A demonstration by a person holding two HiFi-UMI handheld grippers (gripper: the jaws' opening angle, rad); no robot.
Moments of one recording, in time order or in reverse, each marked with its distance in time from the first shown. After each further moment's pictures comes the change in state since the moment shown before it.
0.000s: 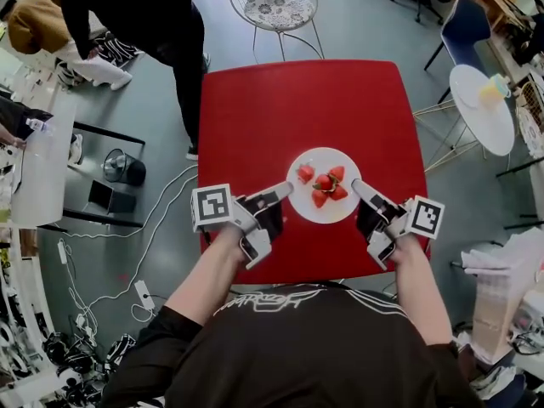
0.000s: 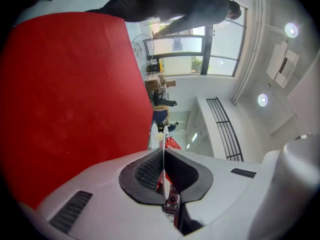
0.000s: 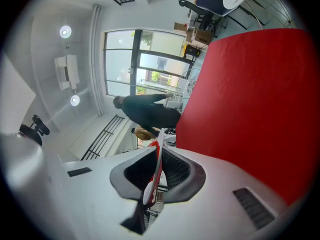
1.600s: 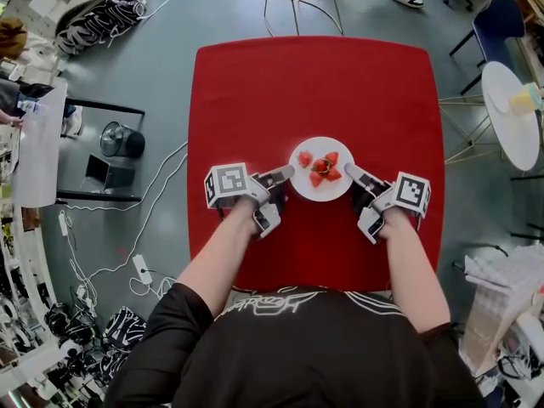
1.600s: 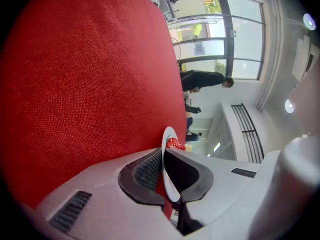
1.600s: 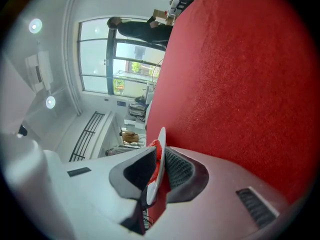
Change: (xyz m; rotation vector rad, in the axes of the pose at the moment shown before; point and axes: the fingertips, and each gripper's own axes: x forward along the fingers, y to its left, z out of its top) left arm 0.074 0.166 0.078 -0.111 -0.070 0.269; right arm 0.068 -0.181 0.048 0.108 0.141 -0.210
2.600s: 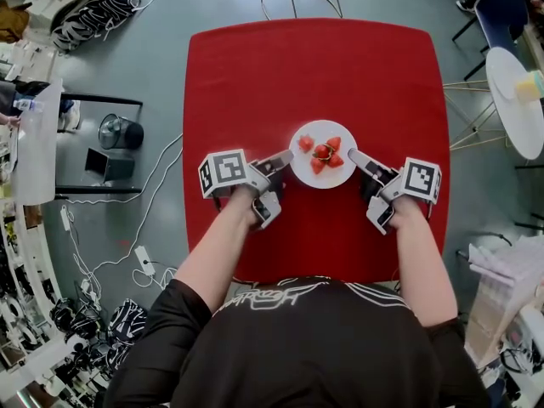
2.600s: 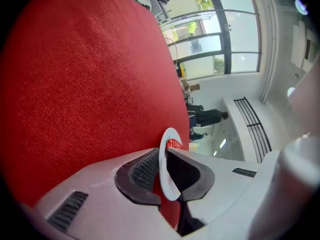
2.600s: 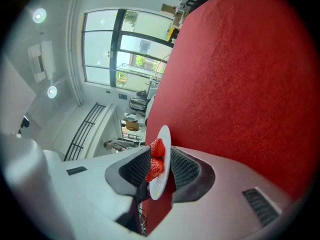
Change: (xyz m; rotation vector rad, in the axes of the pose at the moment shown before) left arm -0.005 -0.001 0.006 0.080 -0.013 0.059; right arm -0.001 0.014 -0.001 -0.079 0.060 0.015
